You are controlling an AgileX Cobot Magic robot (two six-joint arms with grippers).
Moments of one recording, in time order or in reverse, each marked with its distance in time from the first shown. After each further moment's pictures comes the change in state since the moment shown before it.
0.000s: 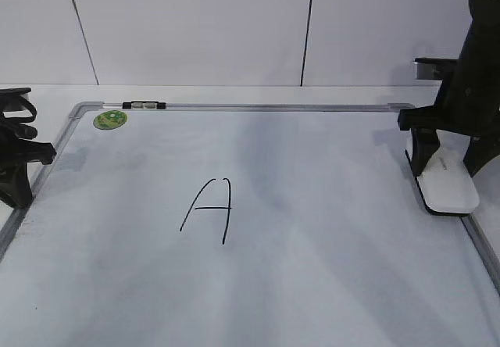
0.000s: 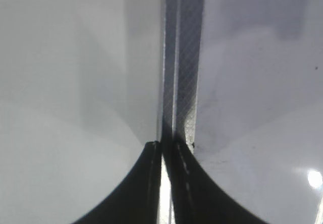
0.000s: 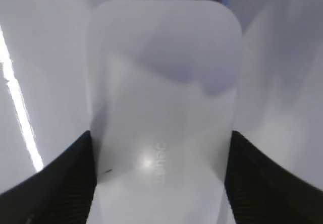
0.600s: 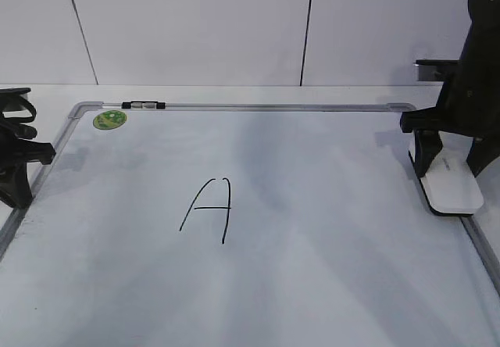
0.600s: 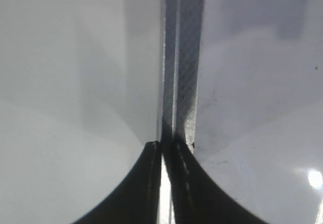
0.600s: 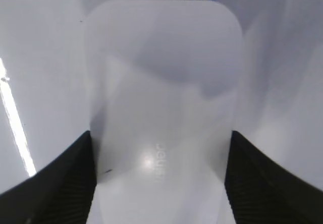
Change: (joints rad) left arm 0.000 0.000 0.000 0.000 0.000 0.000; right arm 0.000 0.005 -0.001 -0.028 0.000 -0.002
